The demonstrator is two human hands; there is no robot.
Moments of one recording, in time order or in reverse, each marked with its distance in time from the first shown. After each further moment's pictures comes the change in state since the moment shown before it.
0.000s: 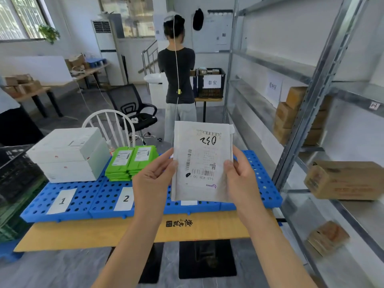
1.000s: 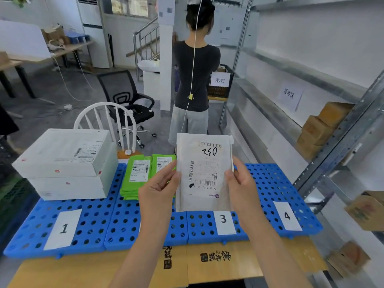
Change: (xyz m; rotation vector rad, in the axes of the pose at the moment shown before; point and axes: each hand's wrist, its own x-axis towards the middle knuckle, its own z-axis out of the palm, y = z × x) left_hand 0.199 -0.049 -0.149 -0.135 -0.028 -0.115; right_hand 0.116 0.024 0.223 -0.139 0.051 0.096
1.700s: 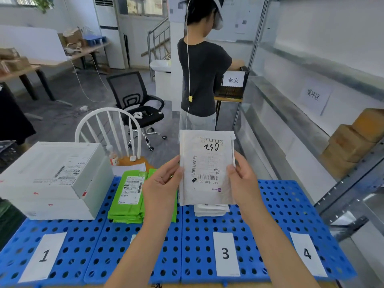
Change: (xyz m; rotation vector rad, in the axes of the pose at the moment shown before) left_hand 0.112 -0.032 0.079 0.020 0.048 0.019; right_hand 0.154 0.010 -0.021 0.018 -0.085 -0.049
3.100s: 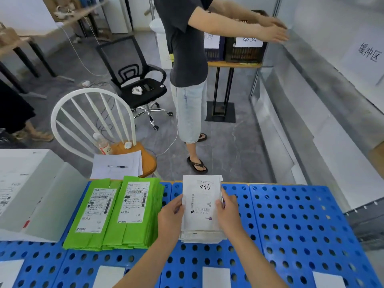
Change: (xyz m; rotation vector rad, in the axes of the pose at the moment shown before) left_hand 0.129 -0.262 0.041 0.629 0.015 -0.358; right_hand 0.185 0.264 -0.004 -0.433 -0.144 0.334
